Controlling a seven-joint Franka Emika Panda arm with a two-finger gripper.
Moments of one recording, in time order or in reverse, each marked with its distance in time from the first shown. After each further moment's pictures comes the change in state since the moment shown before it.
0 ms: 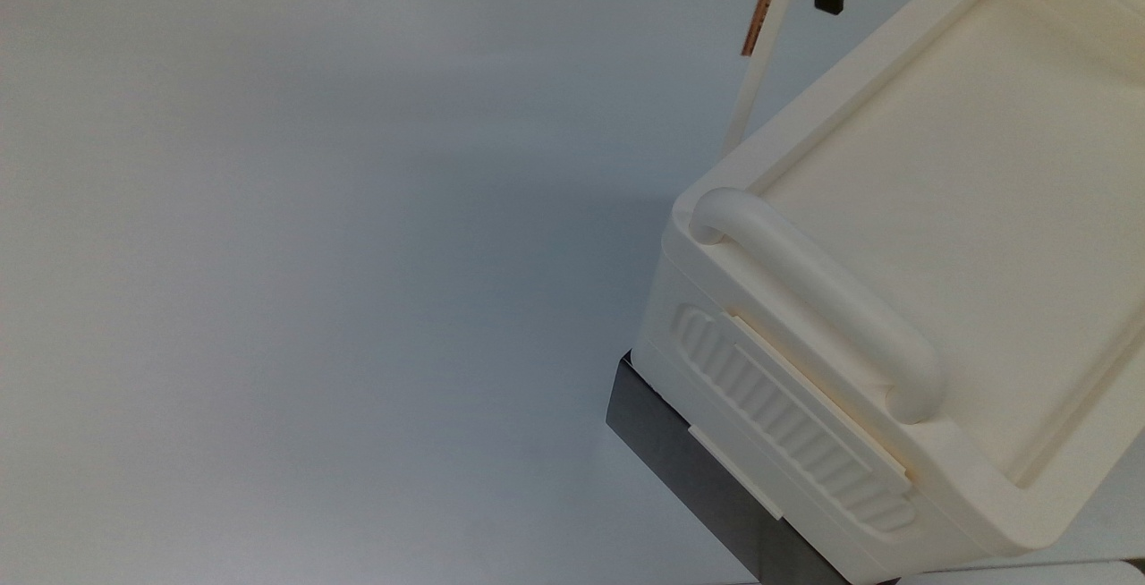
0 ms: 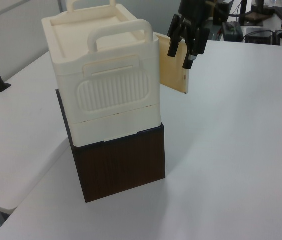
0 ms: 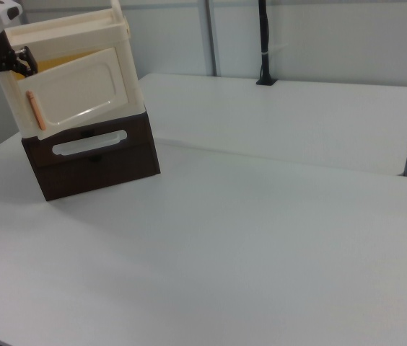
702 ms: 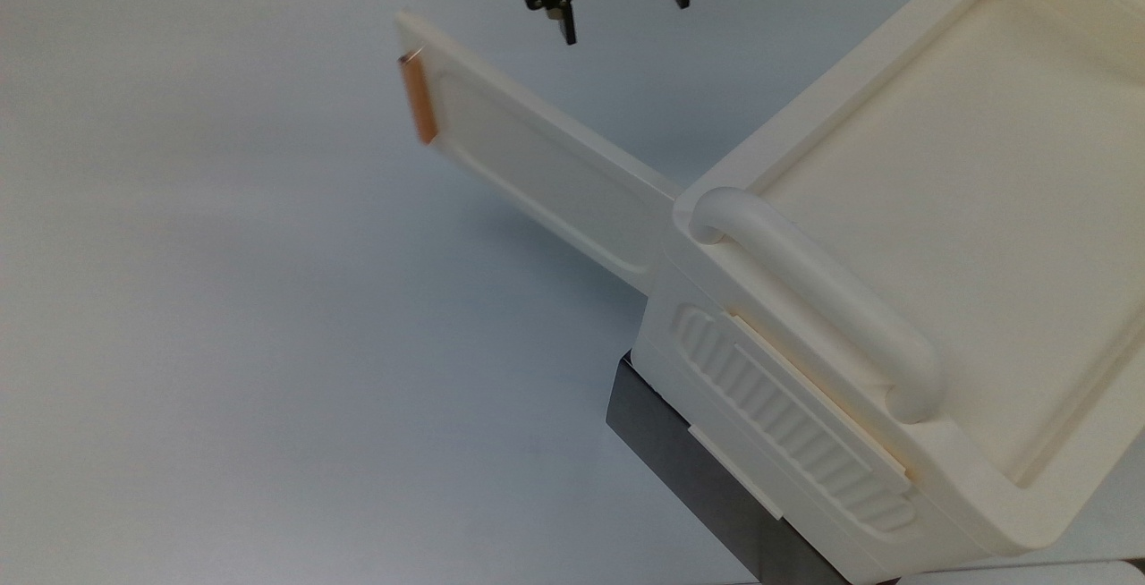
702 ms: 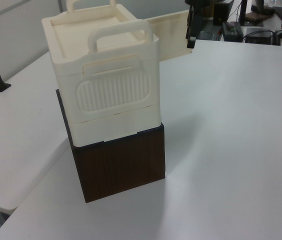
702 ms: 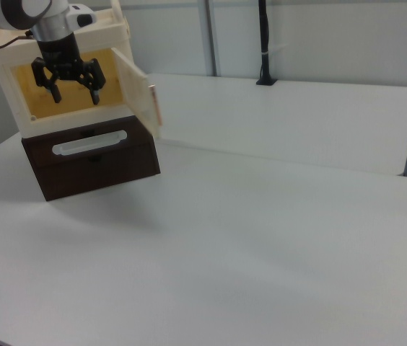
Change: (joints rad) arm -0.029 -0.012 -0.267 -0.006 -0.009 -0.167 0.149
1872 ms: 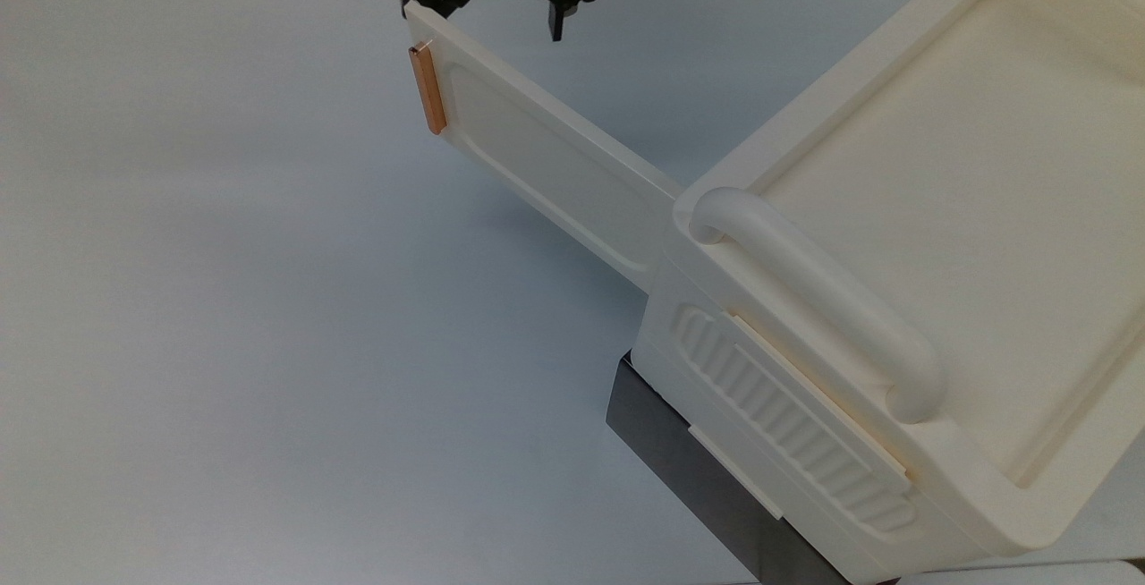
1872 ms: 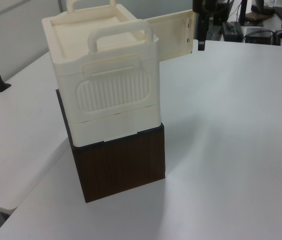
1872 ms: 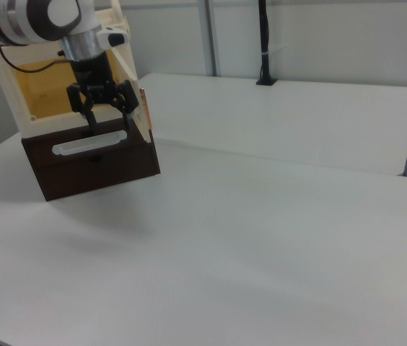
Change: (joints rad) arm -0.081 0.013 -0.012 -0.054 -0.159 -0.078 0.042
